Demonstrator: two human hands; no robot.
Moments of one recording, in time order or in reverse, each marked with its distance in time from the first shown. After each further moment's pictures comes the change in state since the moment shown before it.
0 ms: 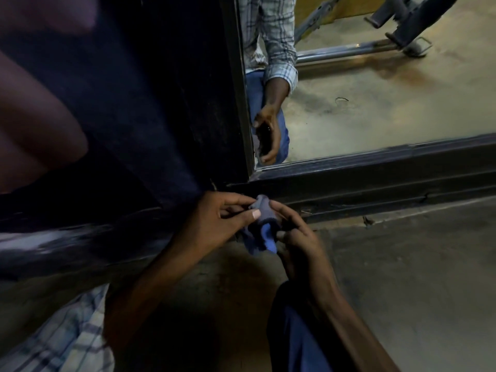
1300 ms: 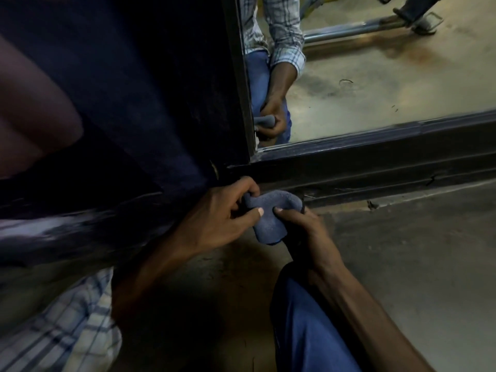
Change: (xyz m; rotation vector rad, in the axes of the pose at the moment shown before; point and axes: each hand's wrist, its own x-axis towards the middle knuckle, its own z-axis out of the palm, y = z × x) left_hand -0.009 -0.014 0.000 0.347 -0.129 0.202; right_hand 0.000 -0.004 0.002 0.024 0.202 0.231
